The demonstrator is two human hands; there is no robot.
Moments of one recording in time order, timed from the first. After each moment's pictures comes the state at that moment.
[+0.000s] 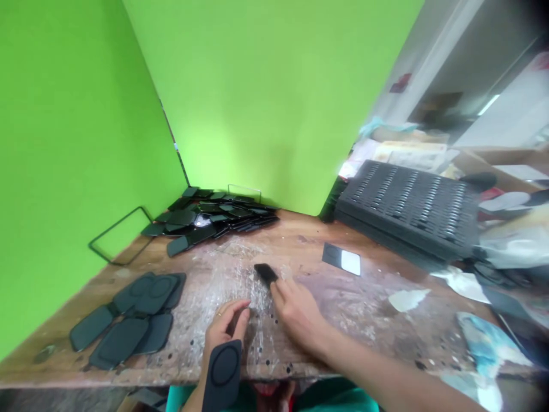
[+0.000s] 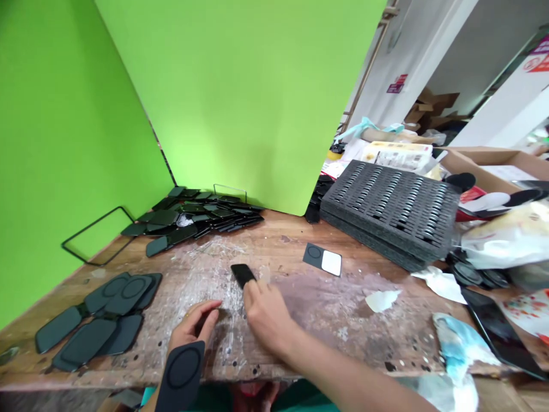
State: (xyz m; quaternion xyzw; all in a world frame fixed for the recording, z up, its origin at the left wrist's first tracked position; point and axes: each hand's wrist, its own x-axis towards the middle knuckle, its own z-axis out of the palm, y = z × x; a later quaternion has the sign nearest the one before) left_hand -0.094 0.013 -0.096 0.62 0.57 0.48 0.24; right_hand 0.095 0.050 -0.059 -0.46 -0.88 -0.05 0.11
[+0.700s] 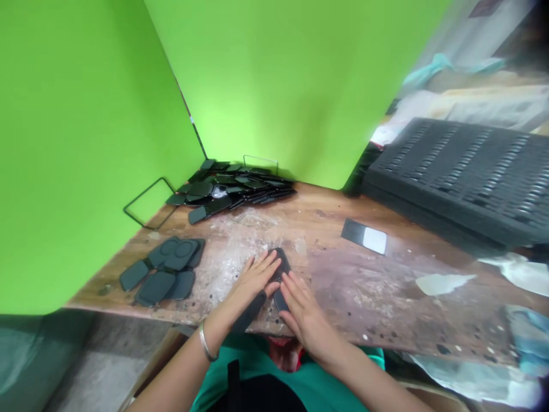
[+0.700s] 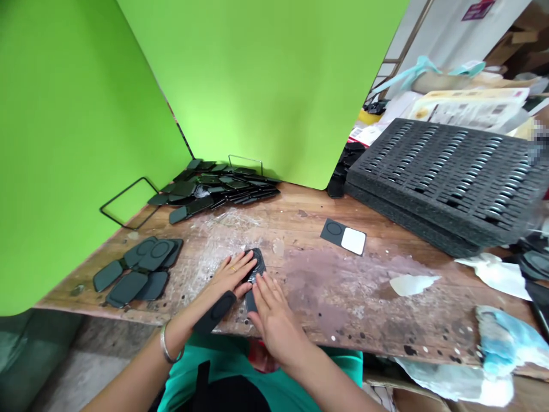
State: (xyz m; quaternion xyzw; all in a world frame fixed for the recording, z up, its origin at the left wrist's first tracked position) left_hand -0.096 0.055 -0.116 0.85 0.47 0.11 0.19; right_hand 0.106 -0.016 -0.117 -0.40 -0.86 0.15 0.28
